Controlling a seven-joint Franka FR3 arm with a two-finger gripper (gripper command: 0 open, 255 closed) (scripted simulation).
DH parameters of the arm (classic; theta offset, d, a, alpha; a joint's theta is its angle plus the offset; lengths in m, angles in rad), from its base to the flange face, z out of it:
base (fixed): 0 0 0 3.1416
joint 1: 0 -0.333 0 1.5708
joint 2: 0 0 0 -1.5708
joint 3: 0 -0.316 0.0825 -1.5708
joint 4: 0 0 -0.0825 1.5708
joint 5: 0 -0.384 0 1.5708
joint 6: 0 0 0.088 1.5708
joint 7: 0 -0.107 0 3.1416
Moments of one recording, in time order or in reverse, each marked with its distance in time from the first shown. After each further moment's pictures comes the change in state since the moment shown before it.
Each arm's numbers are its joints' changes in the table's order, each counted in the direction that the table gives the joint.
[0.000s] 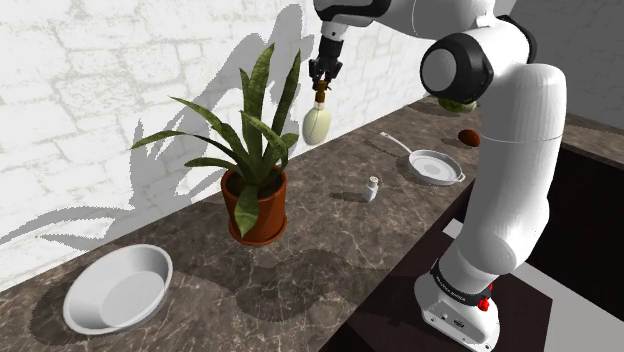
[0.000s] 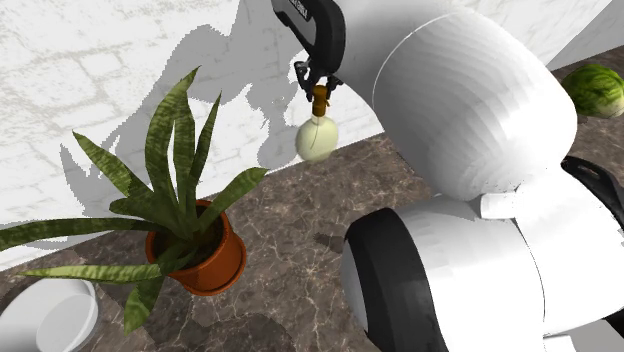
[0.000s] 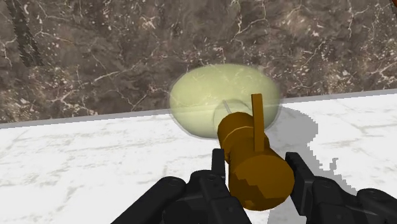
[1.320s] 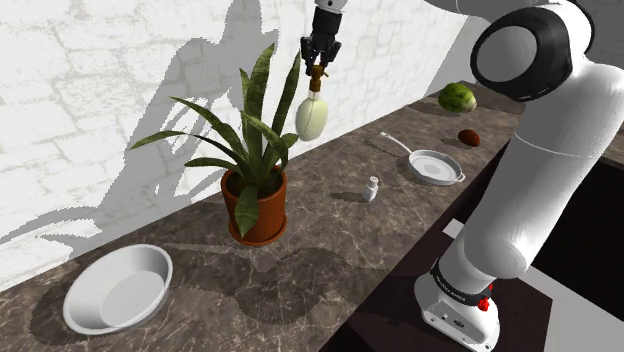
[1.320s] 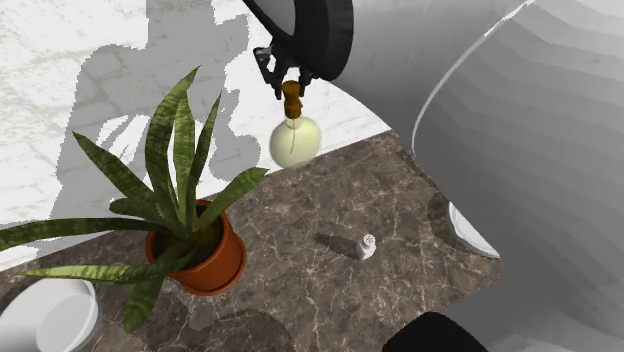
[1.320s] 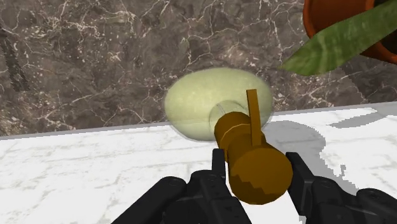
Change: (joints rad) arm -0.130 -0.260 -0.041 -0.141 0.081 0.087 -0.180
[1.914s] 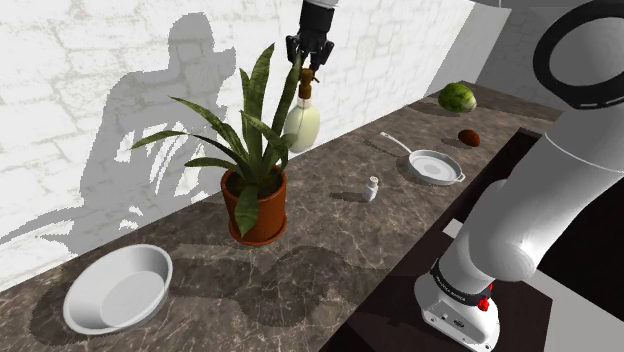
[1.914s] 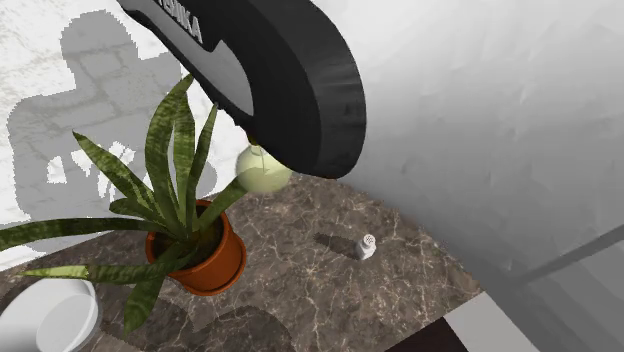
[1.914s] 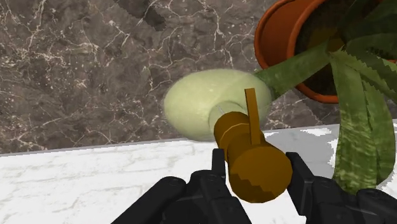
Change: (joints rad) arm -0.105 -0.195 -0.092 -0.191 0.053 -0.023 -0.194
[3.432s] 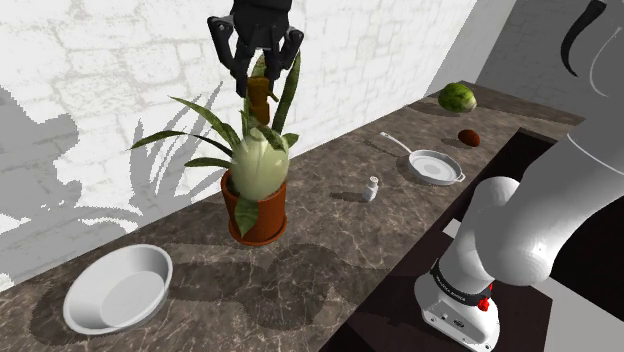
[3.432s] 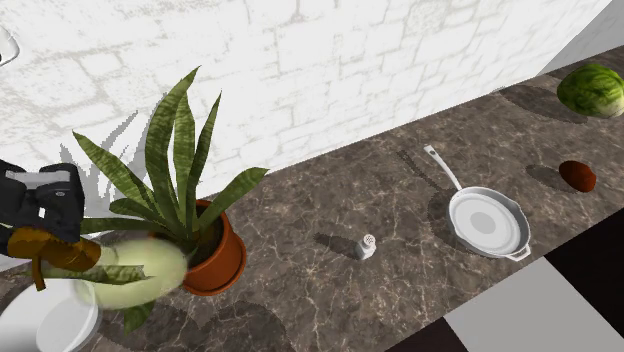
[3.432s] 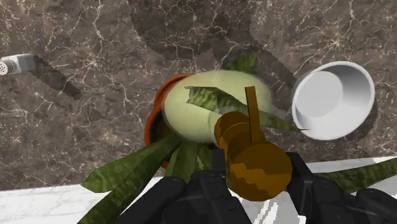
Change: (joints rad) arm -0.212 -0.143 -0.336 0.022 0.022 0.117 -0.558
